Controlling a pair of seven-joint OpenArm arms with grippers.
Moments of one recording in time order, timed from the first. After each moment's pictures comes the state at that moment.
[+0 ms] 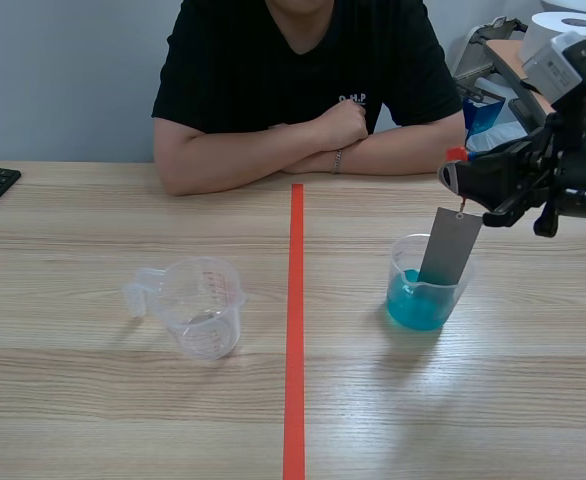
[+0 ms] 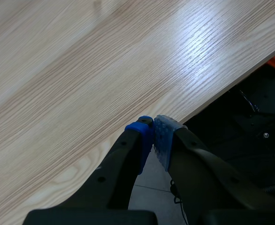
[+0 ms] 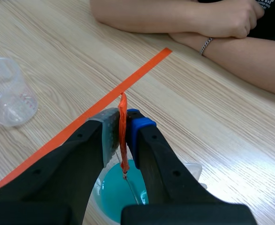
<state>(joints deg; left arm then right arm) 67.9 -15.4 -21.4 95.3 21.6 -16.0 -41.0 5.4 33.5 -3.0 83.8 34.6 45.3 -17.0</state>
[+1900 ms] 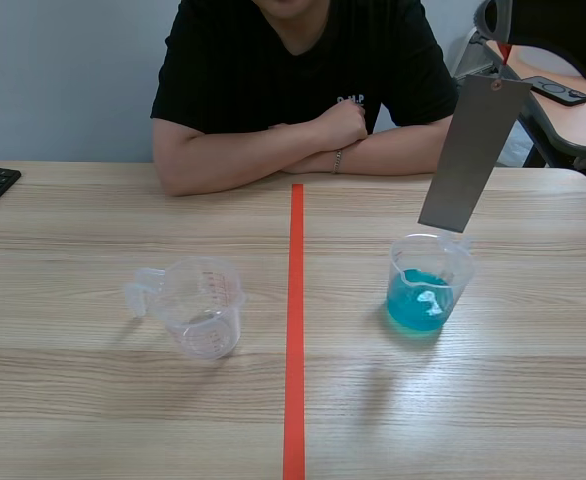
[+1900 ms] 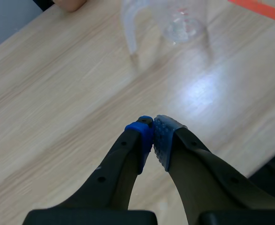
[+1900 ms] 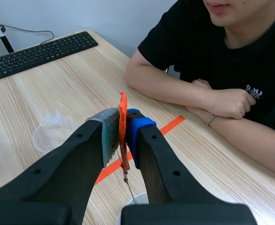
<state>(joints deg) 58.0 -34.1 -21.3 95.2 3.0 -22.8 -36.8 5.4 37.5 10.1 104.5 63.0 45.3 -40.0</state>
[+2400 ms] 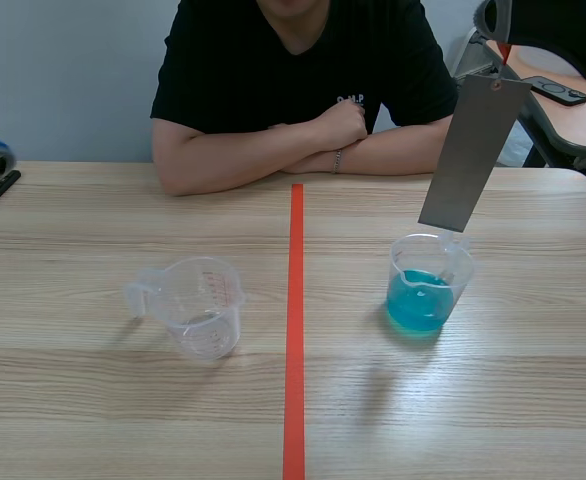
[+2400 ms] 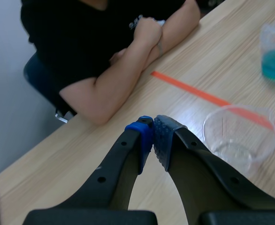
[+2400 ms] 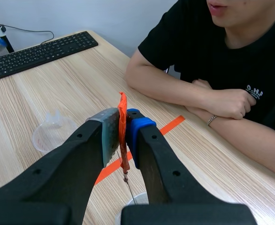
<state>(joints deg) 18.8 -53.2 -5.3 95.2 -22.9 -34.2 -17.9 5.4 37.5 10.1 104.5 63.0 45.3 -40.0</state>
